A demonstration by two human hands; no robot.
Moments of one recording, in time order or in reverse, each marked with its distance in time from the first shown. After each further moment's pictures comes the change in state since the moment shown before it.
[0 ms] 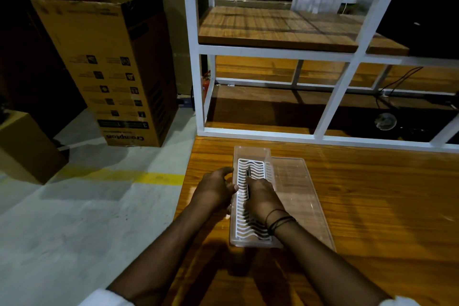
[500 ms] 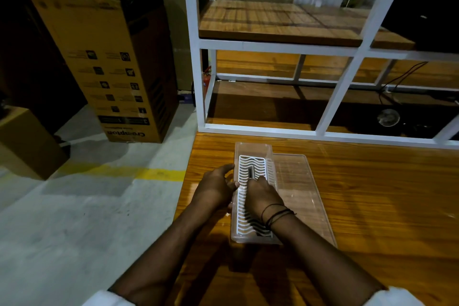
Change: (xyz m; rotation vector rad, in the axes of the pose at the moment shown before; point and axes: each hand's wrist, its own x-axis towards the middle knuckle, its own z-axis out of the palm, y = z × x) left_hand 0.001 -0.006 0.007 -0.023 0.022 -0.032; right_hand -0.025 -0.033 -0.027 -0.169 -0.112 0.054
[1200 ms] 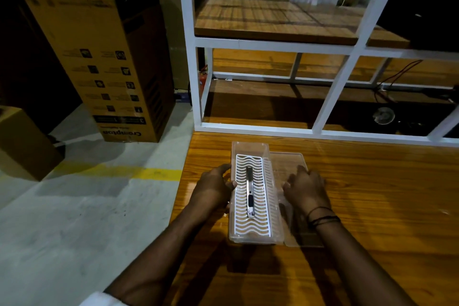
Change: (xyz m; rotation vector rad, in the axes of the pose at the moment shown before) left_hand -0.005 0.003 -0.002 0.002 -0.003 0.014; right_hand -0.011 0.075 -0.039 0.121 0.296 0.354
